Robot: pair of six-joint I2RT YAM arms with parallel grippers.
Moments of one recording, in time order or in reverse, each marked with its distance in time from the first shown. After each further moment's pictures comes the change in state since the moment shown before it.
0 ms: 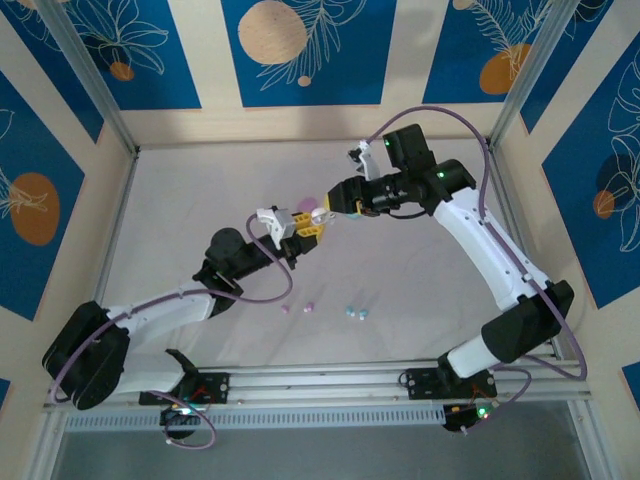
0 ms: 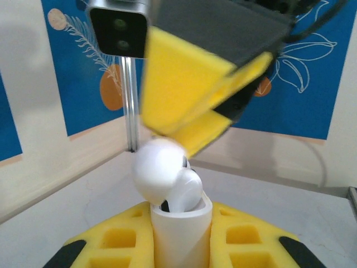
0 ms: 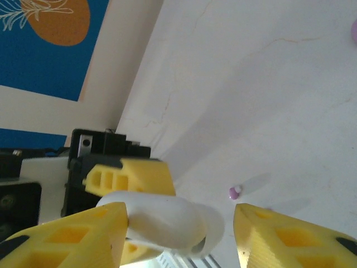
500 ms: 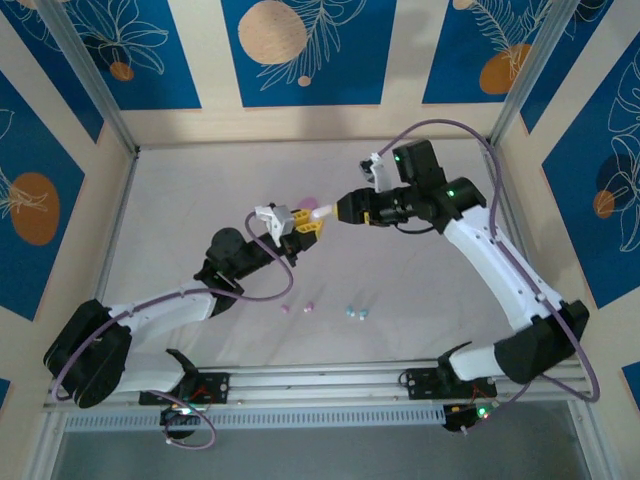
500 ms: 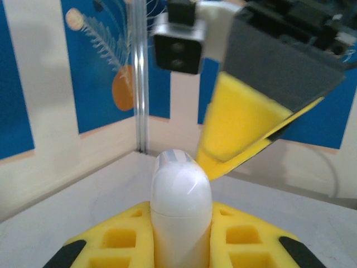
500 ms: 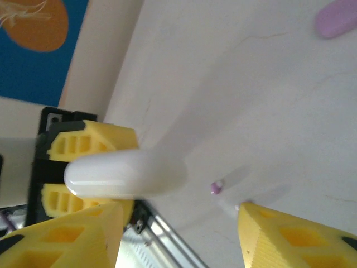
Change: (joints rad) left arm 0.000 0.009 0.001 0.001 -0.057 -0.035; right arm -0.020 -0.133 -0.167 0.080 0.121 0.039
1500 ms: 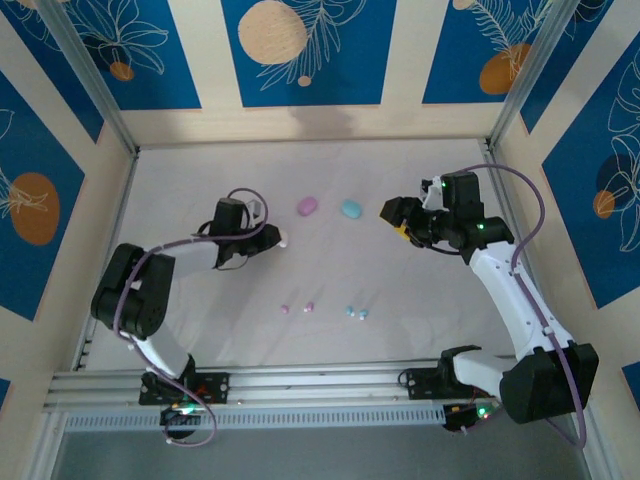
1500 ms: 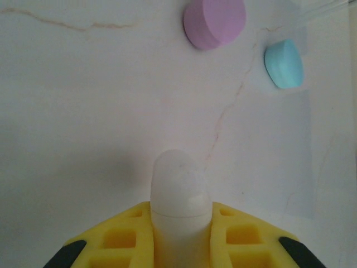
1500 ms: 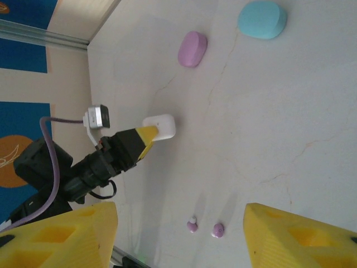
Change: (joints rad) left arm 0.396 0.421 0.247 -0.761 0.116 -0.584; right arm -0.274 -0.203 -0.385 0.209 0.035 0.336
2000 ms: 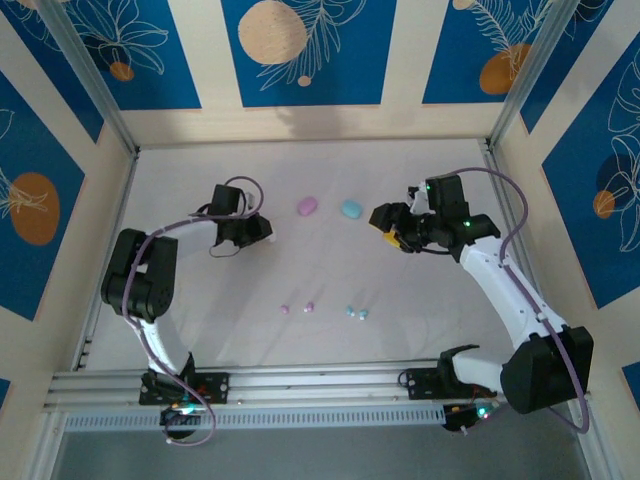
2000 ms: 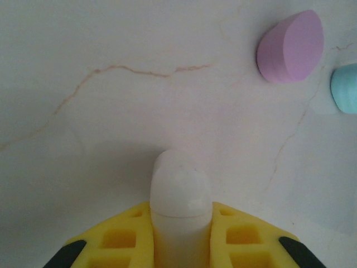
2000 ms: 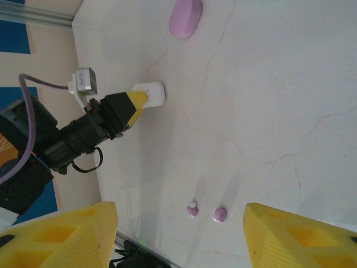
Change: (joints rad) left arm 0.070 0.107 0.179 -0.237 -0.051 0.097; right arm 0.076 0.061 -0.011 0.002 0.001 0.038
